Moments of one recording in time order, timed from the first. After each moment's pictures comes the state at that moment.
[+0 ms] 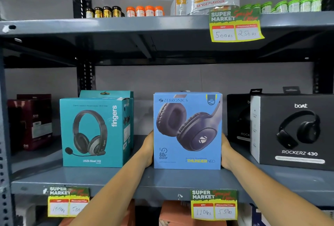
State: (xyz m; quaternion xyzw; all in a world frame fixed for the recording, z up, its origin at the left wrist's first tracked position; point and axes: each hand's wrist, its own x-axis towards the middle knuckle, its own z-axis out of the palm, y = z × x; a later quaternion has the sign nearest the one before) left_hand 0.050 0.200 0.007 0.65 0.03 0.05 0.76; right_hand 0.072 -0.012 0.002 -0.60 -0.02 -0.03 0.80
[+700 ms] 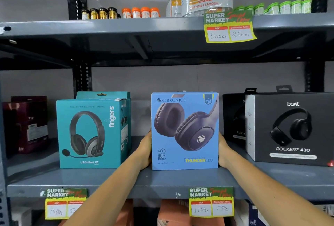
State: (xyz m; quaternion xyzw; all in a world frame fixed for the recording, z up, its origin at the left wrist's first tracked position) left_hand 0.058 0.206 -0.003 0.66 0.03 0.04 0.75; right_hand 0.068 -0.014 0.004 -0.62 -0.01 -0.02 0.78
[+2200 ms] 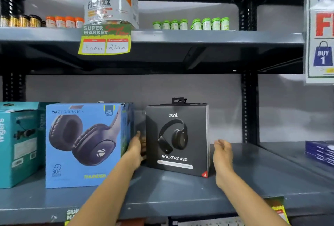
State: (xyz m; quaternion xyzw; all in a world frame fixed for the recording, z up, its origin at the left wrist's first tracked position) left_hand 0.108 -0.031 0.012 0.60 0.06 0.07 0.80; right_hand 0.050 -0.262 -0.008 -0.63 0.10 -0.28 0.72
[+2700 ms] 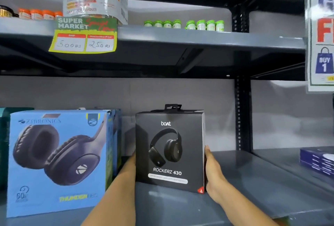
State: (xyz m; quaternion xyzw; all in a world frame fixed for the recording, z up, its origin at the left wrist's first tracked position) left_hand 0.142 -0.079 0.031 0.67 -0.20 0.06 0.71; right_hand 0.095 -0.270 -0.014 -0.59 0.09 -0.08 0.80
